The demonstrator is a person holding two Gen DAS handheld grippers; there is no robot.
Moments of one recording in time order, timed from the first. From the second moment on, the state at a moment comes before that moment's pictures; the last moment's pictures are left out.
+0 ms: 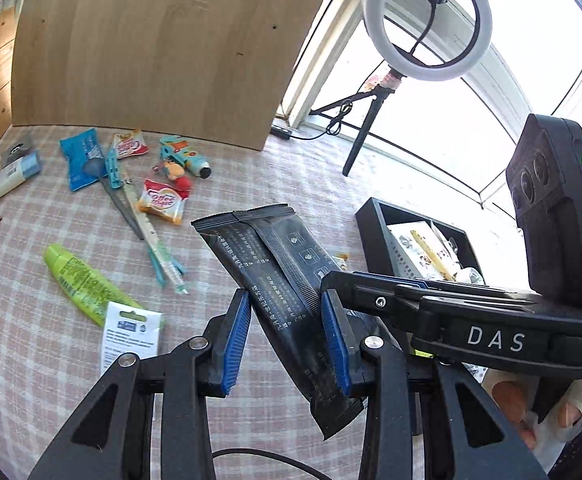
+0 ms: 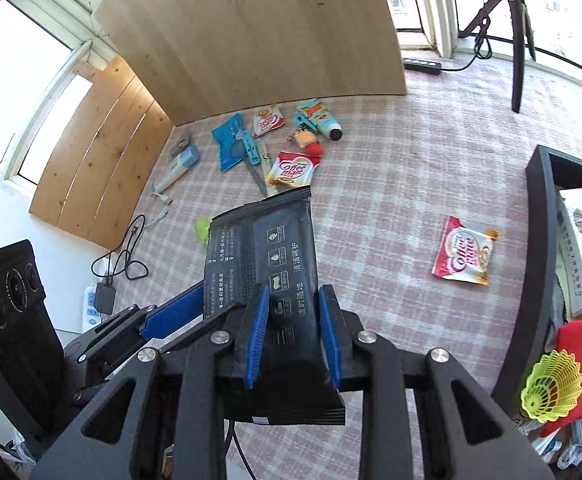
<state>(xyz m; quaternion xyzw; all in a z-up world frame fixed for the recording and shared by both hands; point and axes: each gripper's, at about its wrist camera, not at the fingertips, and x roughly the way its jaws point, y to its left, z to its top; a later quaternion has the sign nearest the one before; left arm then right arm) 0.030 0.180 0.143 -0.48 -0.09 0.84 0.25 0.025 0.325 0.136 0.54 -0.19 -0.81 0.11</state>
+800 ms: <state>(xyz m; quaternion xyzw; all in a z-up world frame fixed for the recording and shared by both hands) 0.082 0.517 0.179 -0.47 0.02 0.77 0.43 0.156 0.650 0.181 0.47 -0.26 -0.84 -0.10</state>
